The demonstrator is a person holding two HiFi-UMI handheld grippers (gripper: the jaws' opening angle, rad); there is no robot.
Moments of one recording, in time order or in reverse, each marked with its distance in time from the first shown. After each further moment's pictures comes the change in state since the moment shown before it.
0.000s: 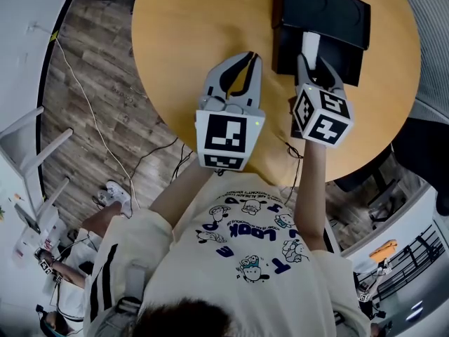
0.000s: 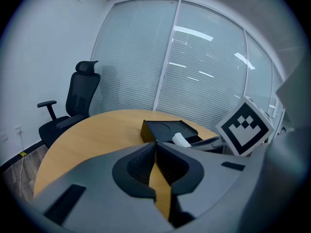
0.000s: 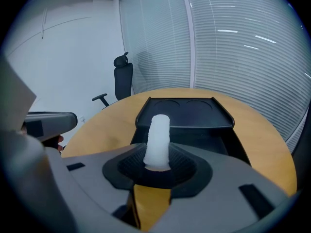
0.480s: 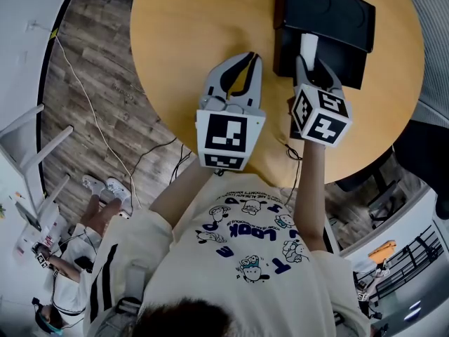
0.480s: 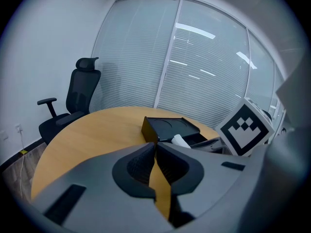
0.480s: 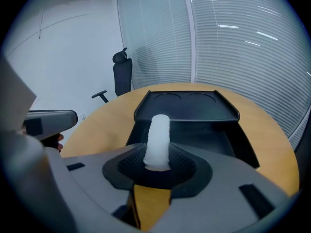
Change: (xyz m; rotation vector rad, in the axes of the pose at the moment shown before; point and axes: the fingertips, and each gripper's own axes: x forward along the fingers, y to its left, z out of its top) left arm 0.010 0.004 -0.009 -0.010 0.029 0.004; right arm 0.014 0.001 -0.013 0.010 0.046 0.011
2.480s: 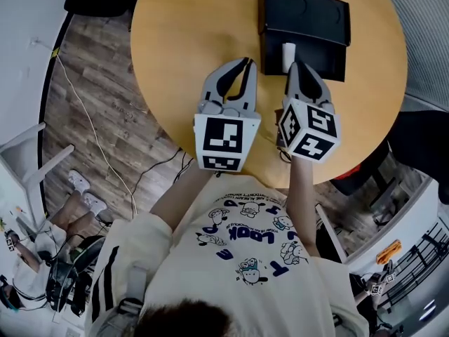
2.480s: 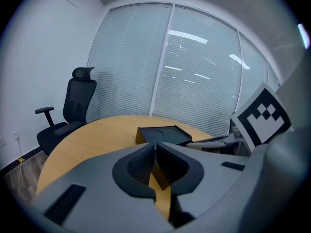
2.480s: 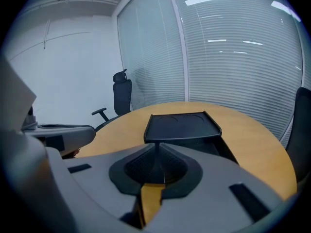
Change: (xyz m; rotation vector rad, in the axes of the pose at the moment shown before) left arm -0.015 -0.015 0.020 0.044 -0.069 -0.023; right arm -0.053 0.016 0.031 0.052 -0.197 -0.037
